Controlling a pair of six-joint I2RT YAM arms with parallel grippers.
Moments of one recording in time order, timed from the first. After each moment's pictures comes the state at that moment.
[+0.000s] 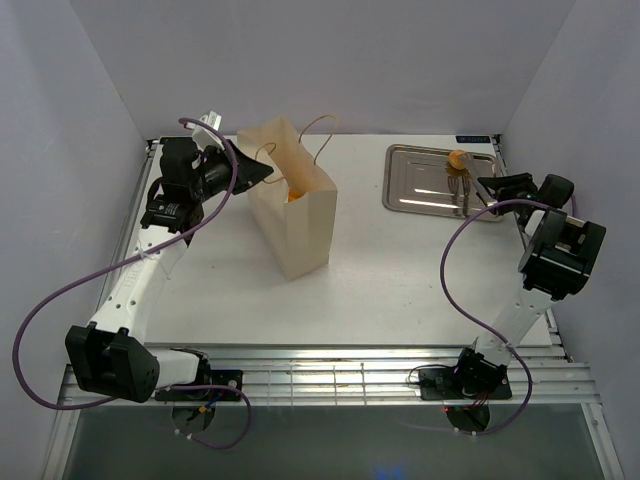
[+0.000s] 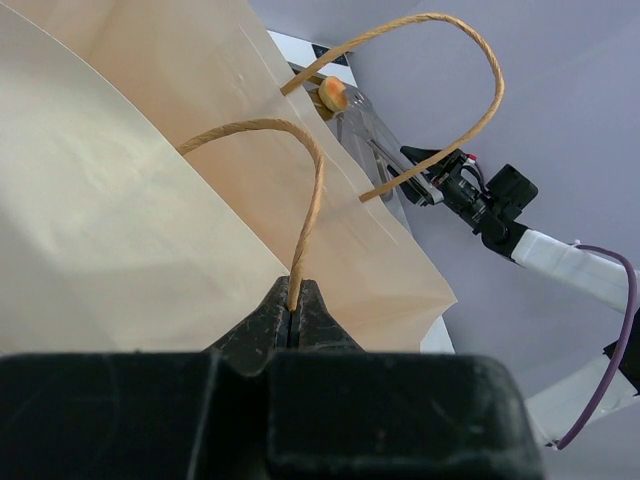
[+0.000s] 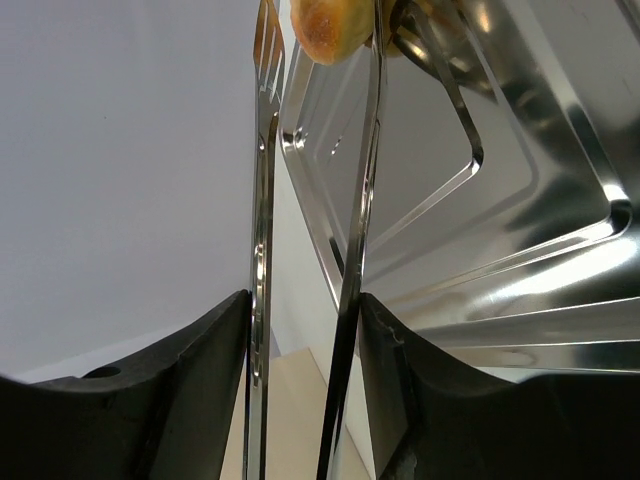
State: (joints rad) left arm -0.20 1.28 1.22 -0.16 0.49 -0.65; right arm -0.47 2.02 1.17 0.34 -0.74 1.14
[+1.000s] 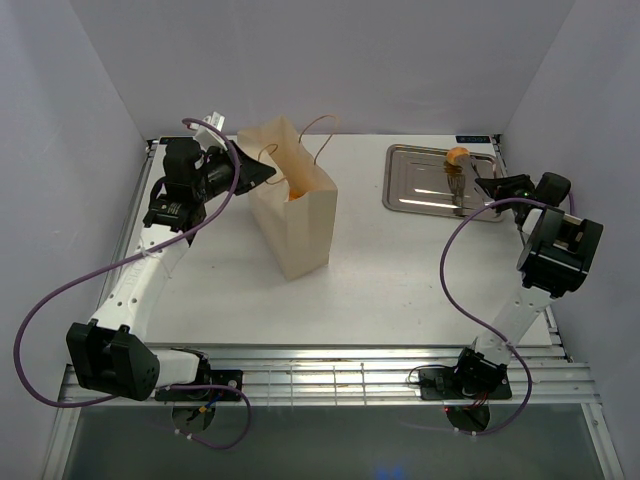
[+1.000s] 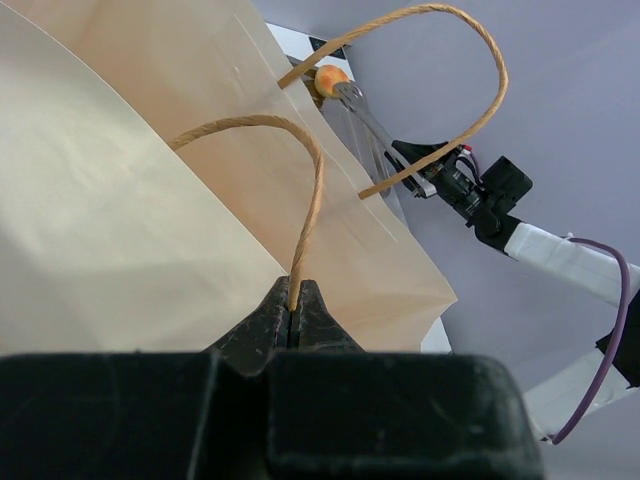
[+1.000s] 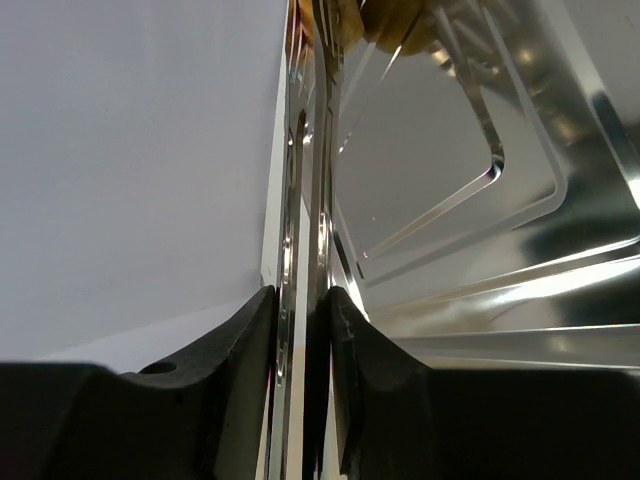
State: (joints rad) left arm -0.21 1.29 1.22 -0.15 0.49 -0.66; right arm -0.45 2.05 1.20 0.37 -0.73 1.15
